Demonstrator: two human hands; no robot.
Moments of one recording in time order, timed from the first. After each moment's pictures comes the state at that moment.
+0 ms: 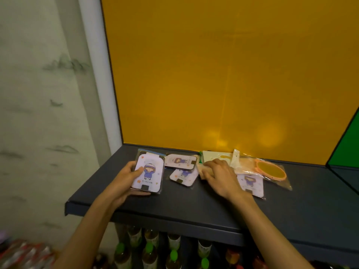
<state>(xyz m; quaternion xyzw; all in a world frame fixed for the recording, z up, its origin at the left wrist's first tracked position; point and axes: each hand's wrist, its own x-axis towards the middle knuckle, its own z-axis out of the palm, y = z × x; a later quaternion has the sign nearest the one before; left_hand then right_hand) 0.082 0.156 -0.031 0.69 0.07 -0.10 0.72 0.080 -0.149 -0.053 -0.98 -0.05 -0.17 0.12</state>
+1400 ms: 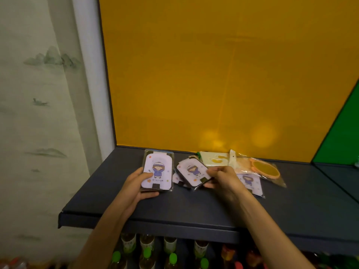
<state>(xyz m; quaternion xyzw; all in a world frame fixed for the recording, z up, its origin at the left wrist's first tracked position) 0.091 0.147 -0.050 0.61 0.02 -0.13 0.78 0.065 -0.118 -0.031 -0.66 0.22 -0.04 0.72</state>
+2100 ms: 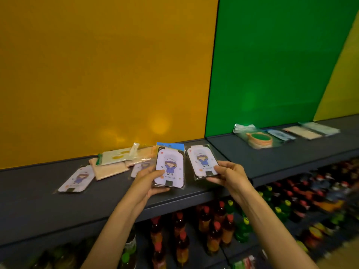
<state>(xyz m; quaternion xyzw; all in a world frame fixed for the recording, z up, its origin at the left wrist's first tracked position) -0.038 -0.159 -0.033 0.59 -0.14 -0.27 0.75 -0.165 -0.380 -0.029 -0.54 0.27 -0.24 0.76</state>
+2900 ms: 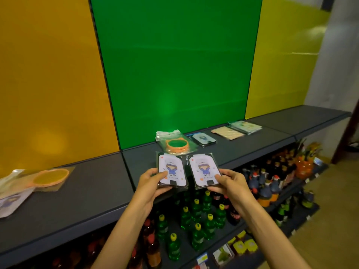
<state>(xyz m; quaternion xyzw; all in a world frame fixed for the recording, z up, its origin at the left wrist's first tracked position) -0.197 -0.518 -0.041 0.59 -0.14 -0.29 0.74 -0.361 -0.696 -0.060 -0.54 0.28 -0.32 0.72</state>
